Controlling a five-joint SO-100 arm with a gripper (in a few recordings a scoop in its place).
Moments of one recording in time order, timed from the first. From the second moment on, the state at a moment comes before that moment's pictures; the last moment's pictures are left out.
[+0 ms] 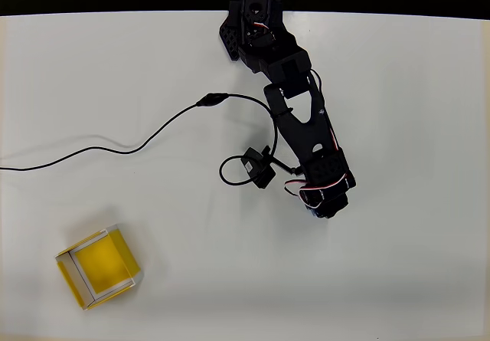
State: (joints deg) arm -30.2 62.3 78.2 65.2 -0.4
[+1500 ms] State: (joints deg) arm 23.8 72.2 69.3 47.0 -70.0
